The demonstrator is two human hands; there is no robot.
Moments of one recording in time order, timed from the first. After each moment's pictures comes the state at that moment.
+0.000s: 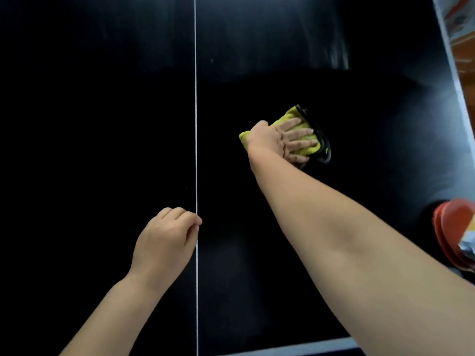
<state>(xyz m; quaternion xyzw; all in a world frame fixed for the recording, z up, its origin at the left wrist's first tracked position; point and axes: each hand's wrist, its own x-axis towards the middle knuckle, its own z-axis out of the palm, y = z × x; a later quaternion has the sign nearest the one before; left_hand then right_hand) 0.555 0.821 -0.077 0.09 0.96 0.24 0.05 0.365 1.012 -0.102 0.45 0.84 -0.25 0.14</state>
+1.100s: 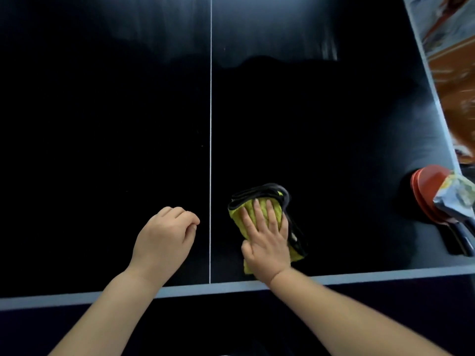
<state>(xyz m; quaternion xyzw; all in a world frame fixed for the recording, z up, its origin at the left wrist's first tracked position) 0.680 0.783 -0.051 0.13 0.96 0.25 0.02 0.712 1.005 -0.117 -0.05 0.98 -0.01 0.17</state>
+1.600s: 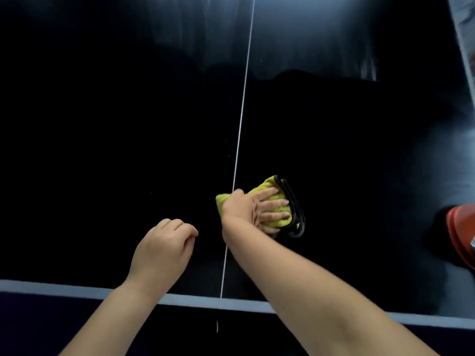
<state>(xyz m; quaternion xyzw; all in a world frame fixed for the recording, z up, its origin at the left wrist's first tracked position) 0.686 0.755 -0.052 0.07 0.97 0.24 0.01 0.582 0.884 -0.102 0.46 0.81 -0.30 0.21</state>
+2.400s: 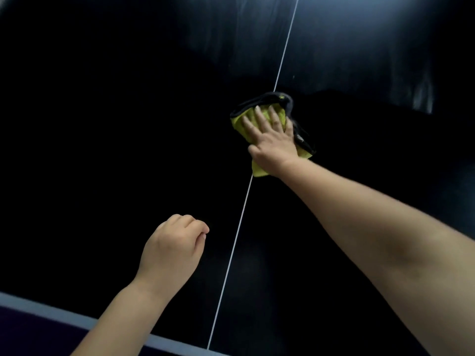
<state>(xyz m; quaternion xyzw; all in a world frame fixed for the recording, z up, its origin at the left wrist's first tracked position) 0.608 0.771 -0.070 -0.01 0.97 0.22 -0.01 0.365 0.931 -0.109 -0.24 0.95 -0.04 0.19</state>
